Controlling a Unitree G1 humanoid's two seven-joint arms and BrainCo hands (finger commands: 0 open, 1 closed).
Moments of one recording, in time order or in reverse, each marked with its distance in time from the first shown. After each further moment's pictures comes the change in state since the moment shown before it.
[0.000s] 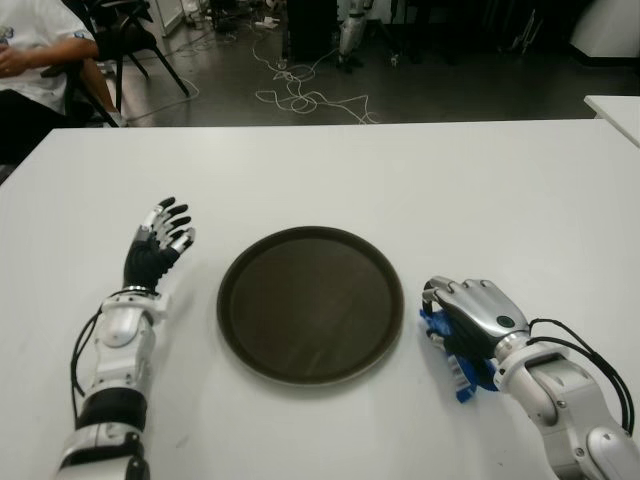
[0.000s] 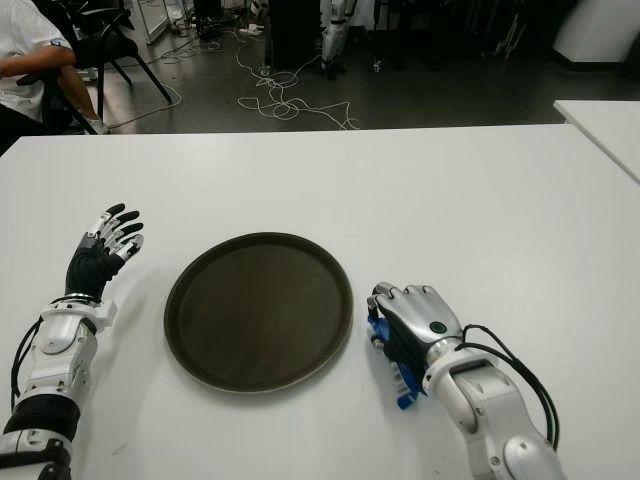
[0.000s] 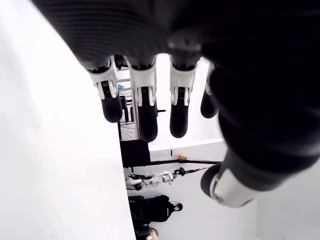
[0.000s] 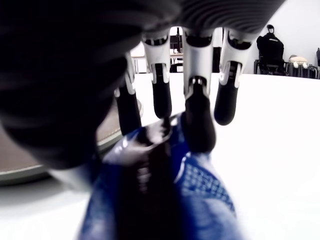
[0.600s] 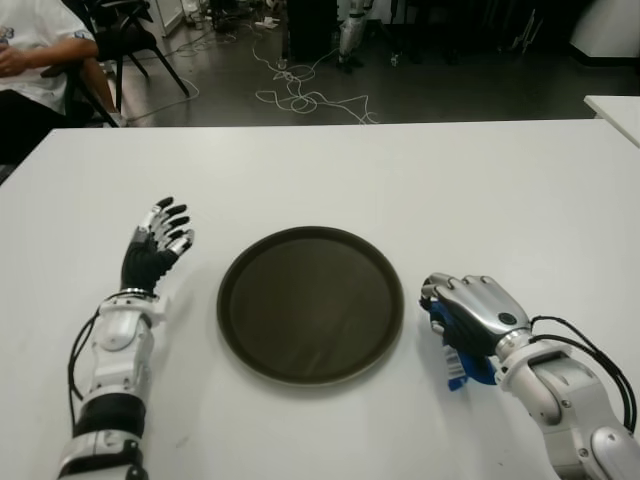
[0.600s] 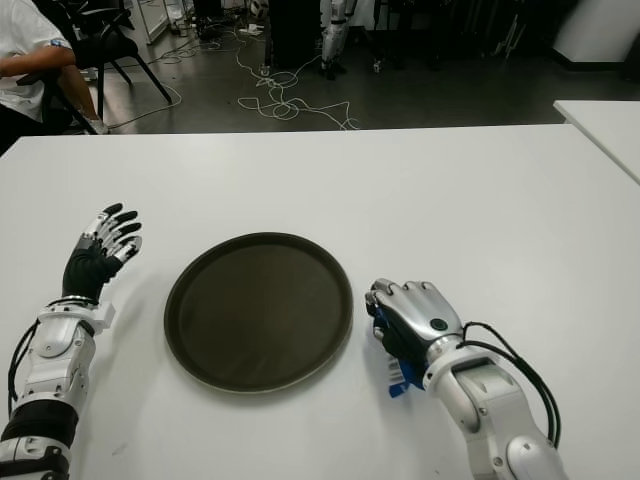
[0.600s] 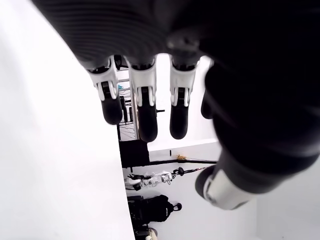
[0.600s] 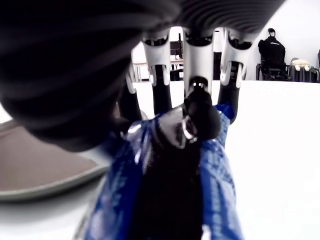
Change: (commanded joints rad) left arm 0.020 -0.009 -0.001 -0.031 -0.003 0.003 0.012; right arm -0.005 0.018 -0.025 -0.028 0.033 0.009 0.031
